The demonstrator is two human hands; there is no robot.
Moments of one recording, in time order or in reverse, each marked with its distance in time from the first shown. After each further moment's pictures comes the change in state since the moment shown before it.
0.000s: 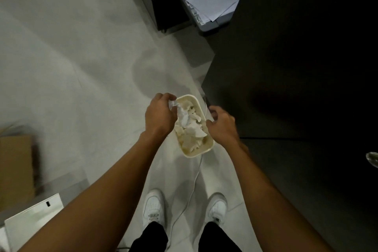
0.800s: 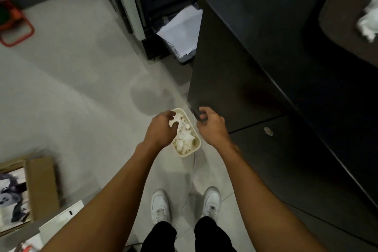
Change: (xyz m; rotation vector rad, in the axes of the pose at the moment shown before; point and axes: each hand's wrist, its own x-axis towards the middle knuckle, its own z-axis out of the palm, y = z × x) left_hand -0.077 0.096 -0.105 -0.042 -0.254 0.064; right_hand -0.136 -0.084 -0.107 0.101 0.046 -0.048
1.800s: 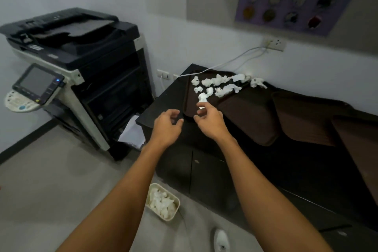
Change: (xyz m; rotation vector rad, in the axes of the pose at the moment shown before) left_hand -0.164 0.344 -0.183 -0.102 0.025 0.631; right_hand -0.266 -0.152 -0.278 0.243 0.670 -0.236
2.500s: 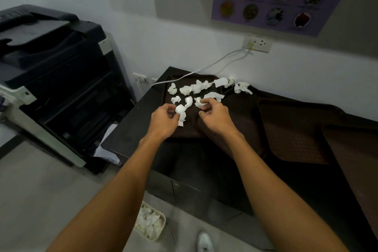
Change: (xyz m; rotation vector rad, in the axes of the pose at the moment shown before) left_hand 0.145 0.049 0.094 -0.019 -0.074 -0.024; right_hand 0.130 0.068 -0.090 -0.022 0.062 0.064
